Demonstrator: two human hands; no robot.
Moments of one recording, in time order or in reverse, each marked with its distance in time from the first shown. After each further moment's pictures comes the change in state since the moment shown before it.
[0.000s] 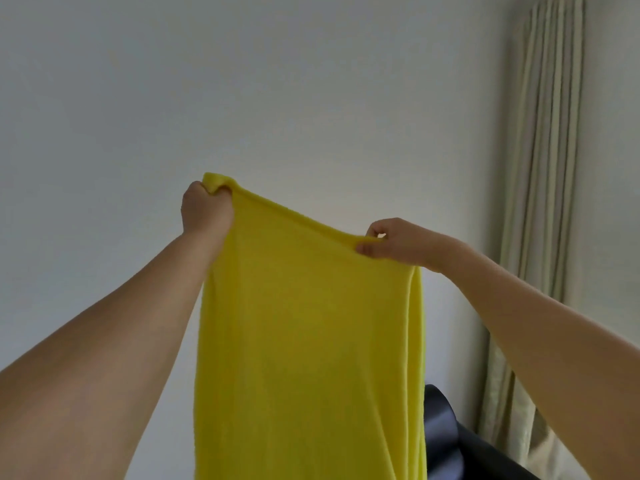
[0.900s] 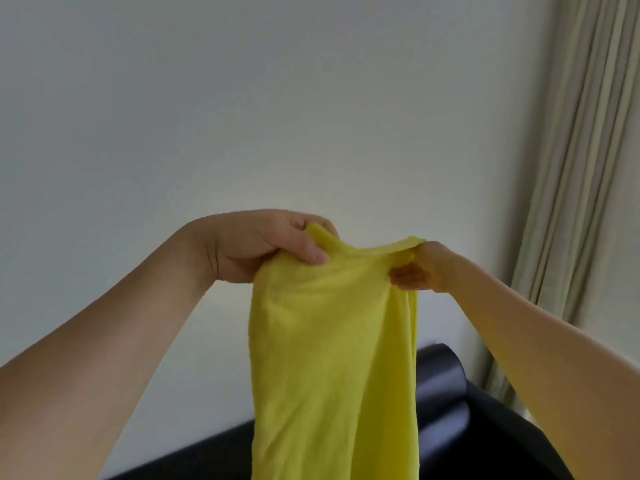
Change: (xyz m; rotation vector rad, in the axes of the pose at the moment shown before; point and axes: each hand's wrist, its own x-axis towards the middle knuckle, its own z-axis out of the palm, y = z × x) left_hand -0.105 0.008 -0.042 -0.217 -1.474 -0.287; right_hand -0.006 0.062 0.093 0.816 0.112 0.708
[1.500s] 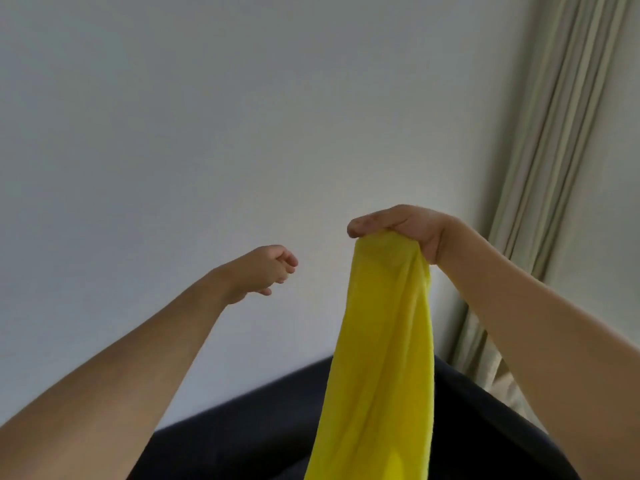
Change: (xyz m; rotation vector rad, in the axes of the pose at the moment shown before) left_hand 0.093 -0.120 -0.031 0.363 0.519 -0.233; right_hand -0.035 -0.029 -0.018 -0.108 -0.698 -0.100
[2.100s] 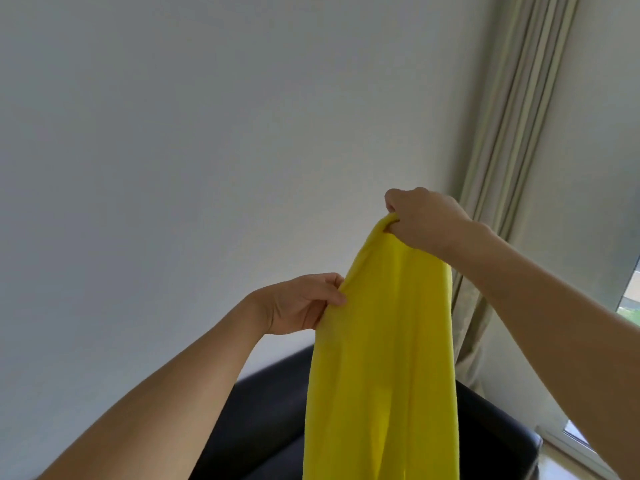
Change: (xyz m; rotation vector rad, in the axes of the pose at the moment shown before) left_hand 0.032 0.024 0.105 -0.625 -0.681 0.143; right_hand -0.039 0.012 -0.038 -1.598 0.825 -0.071
